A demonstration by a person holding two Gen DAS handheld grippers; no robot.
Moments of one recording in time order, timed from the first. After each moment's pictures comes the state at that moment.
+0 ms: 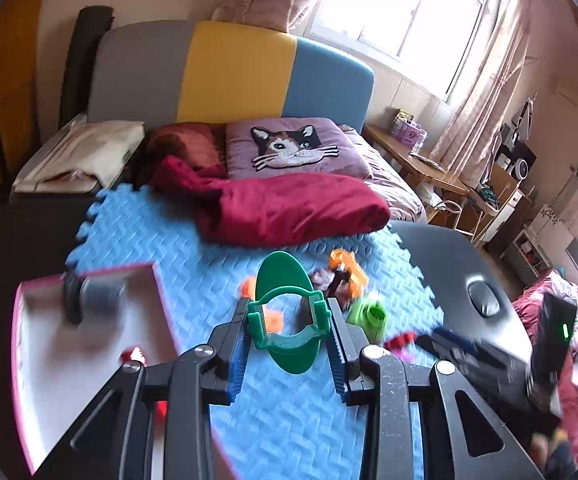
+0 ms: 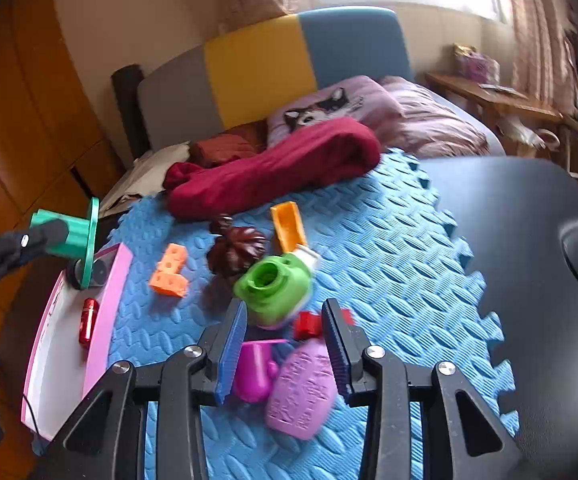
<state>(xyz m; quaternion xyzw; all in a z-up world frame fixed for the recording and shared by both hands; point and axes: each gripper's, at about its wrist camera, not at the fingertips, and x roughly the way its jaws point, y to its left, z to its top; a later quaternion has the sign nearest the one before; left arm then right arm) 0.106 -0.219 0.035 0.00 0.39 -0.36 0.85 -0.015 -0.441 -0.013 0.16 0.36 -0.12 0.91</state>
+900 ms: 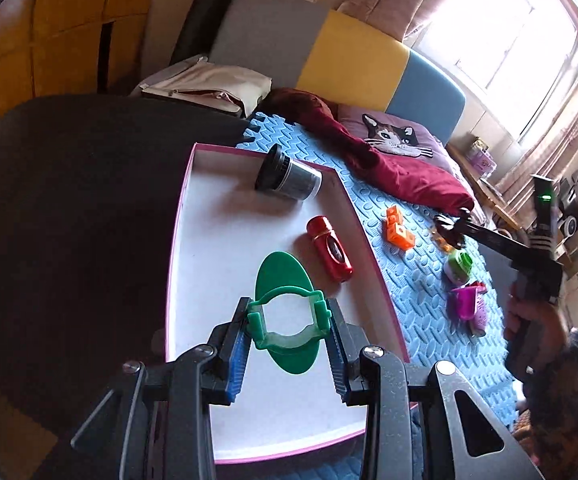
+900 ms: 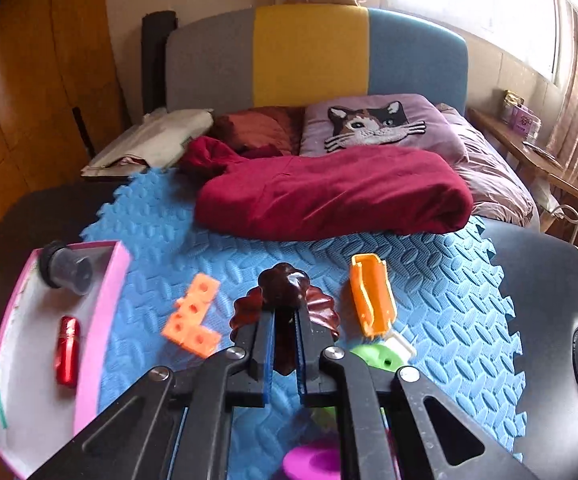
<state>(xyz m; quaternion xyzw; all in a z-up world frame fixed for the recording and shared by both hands) 0.063 -0.048 -0.023 -0.07 0.44 -0.23 0.86 0.084 -0.385 -0.013 0.07 0.41 -0.10 0.90</state>
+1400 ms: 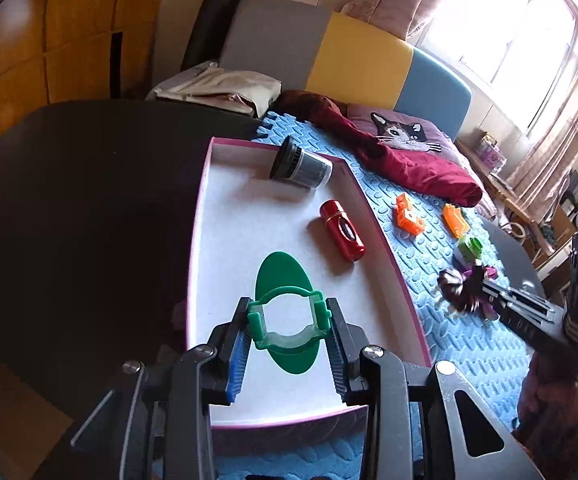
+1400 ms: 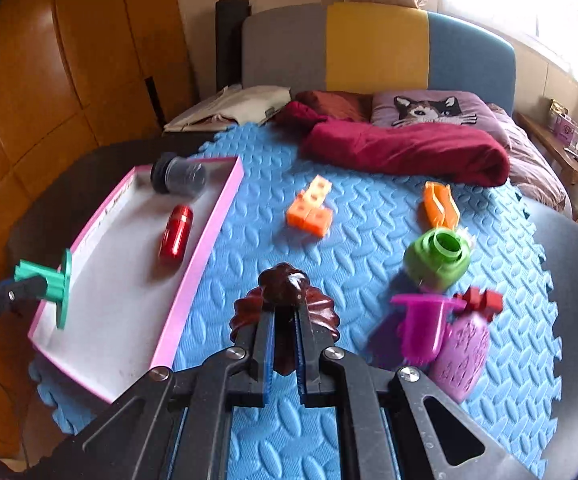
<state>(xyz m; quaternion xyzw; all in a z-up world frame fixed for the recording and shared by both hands) 0.039 -0.039 -0.025 -0.05 0.43 -0.21 0.88 0.000 -0.315 -0.038 0.05 0.43 -0.02 0.90</state>
